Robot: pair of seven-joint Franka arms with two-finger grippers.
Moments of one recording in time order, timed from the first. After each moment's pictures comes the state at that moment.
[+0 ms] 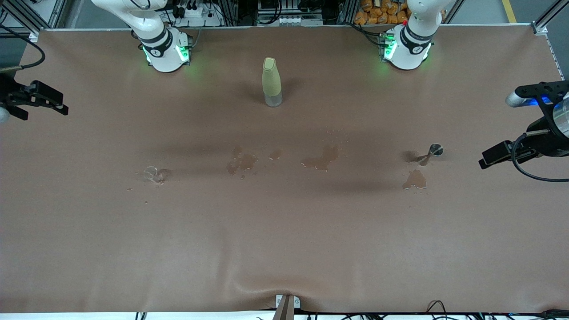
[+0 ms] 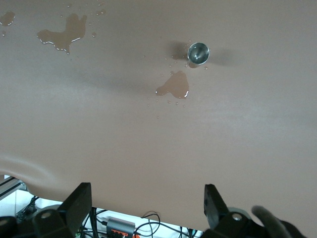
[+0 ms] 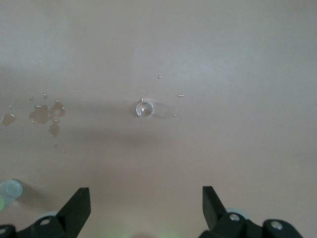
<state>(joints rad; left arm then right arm) 0.52 0.30 -0.71 -1.33 0.14 1.64 2.81 -0.02 0.00 -0.02 -1.52 0.02 1.47 -0.15</state>
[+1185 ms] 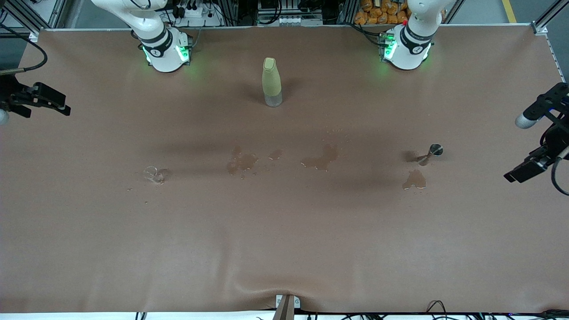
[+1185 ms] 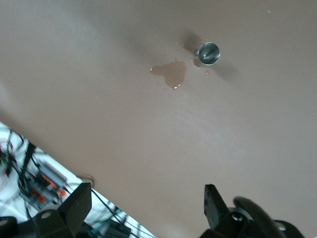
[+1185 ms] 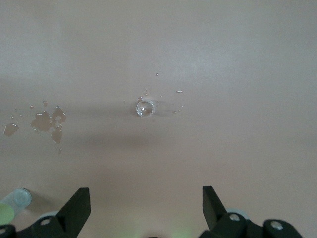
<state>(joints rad) 0.54 0.31 -0.68 -1.33 0.22 1.67 2.30 -0.02 0.00 -0.02 -1.52 0.02 1.46 -0.06</state>
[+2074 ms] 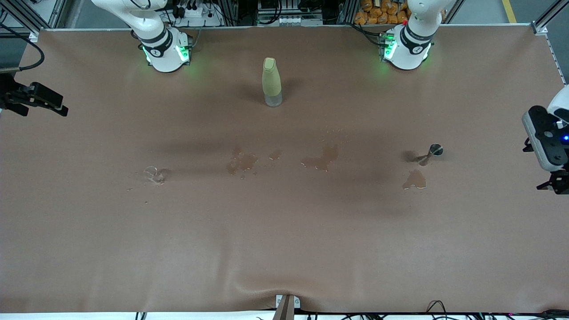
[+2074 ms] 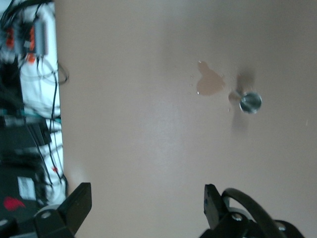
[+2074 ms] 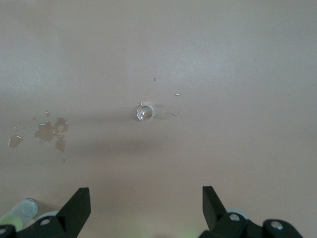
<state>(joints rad) 0.55 0.31 -0.67 -1.34 0.29 1.68 1.33 -0.02 0.00 -0.02 -1.50 0.02 1.46 0.00</state>
